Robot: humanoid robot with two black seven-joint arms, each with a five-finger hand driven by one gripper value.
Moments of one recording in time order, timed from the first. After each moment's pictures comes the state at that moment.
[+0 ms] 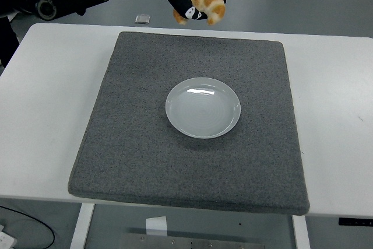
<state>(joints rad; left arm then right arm) -1.71 0.39 0.30 -0.95 0.84 -0.12 -0.33 0.02 0.00 -0.04 0.12 0.10 -0.06 0.18</state>
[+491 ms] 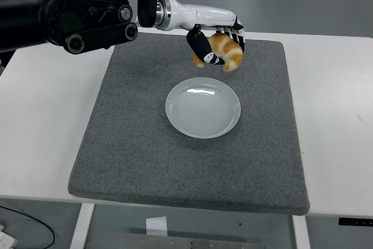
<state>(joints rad) -1.61 0.29 0.31 -0.98 0.87 -0.12 -0.33 0.02 0.00 -0.04 0.12 0.10 -0.06 0.18</state>
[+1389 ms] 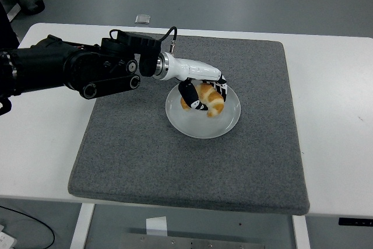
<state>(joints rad) -1.43 0.22 0.34 -0.92 1.01 -0.11 -0.33 0.02 0.00 -0.04 0.12 0.10 -0.06 0.18</state>
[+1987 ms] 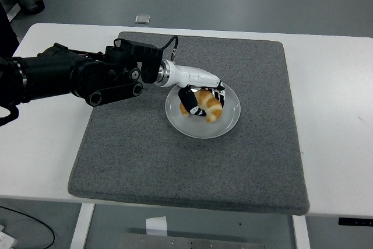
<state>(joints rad) -1.39 0.19 0.34 -0.87 1.04 -0.10 -0.33 0.02 0.00 -0.04 0.12 0.10 -0.06 0.18</state>
